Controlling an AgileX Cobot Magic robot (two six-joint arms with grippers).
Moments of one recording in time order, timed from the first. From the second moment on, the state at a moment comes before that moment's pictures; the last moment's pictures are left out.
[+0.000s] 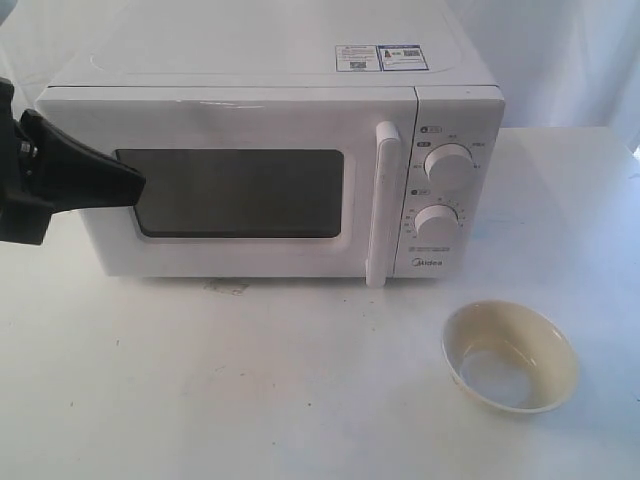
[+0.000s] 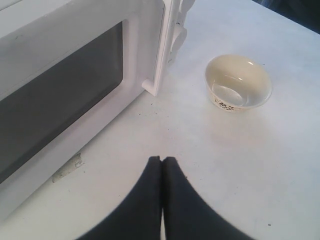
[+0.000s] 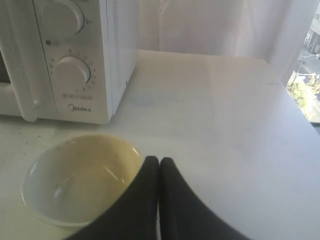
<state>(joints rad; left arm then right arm) -0.26 1.05 -0.91 -0.89 0.90 1.04 0.02 0.01 -0.08 -0.08 0.39 0.07</state>
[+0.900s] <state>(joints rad) -0.26 1.05 -0.91 -0.89 0.90 1.04 0.02 0.01 -0.01 -0.07 0.36 0.01</state>
